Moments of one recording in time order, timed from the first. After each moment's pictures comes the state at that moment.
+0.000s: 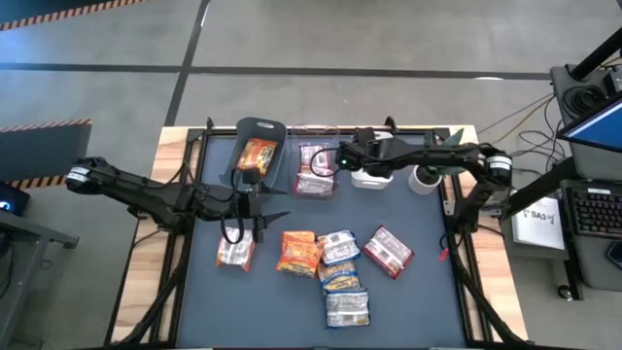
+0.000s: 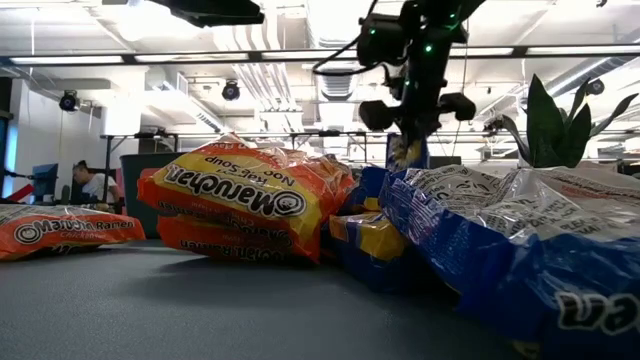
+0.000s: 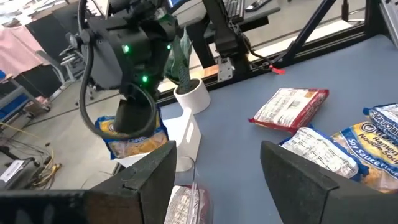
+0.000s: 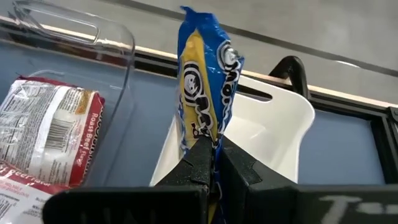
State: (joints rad) left arm -0.22 1.06 0.76 0.03 -0.41 0.29; right arm -0.28 1.69 1.32 -0.84 0.73 0.93
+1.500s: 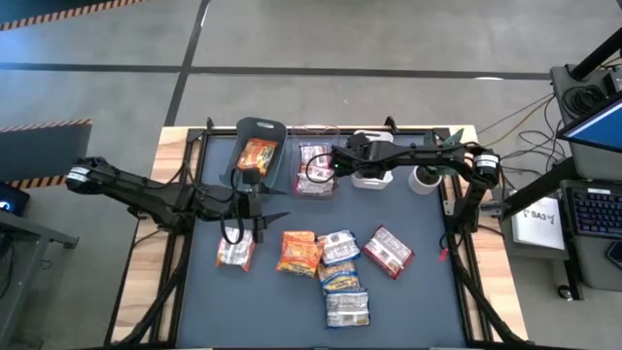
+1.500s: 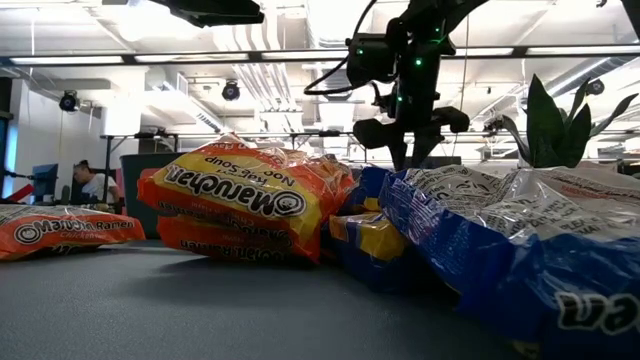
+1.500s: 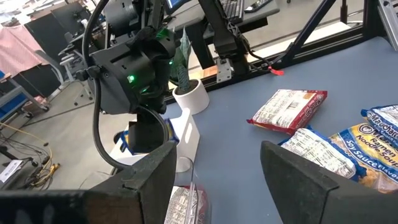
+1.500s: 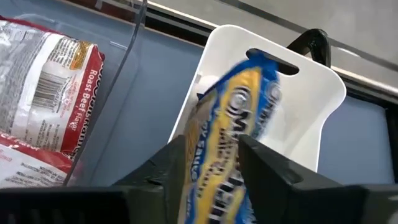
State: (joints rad) left arm -0.22 1.06 0.76 0.04 -0.41 0.29; right arm -0.28 1.78 1.35 -0.89 0.65 0.90
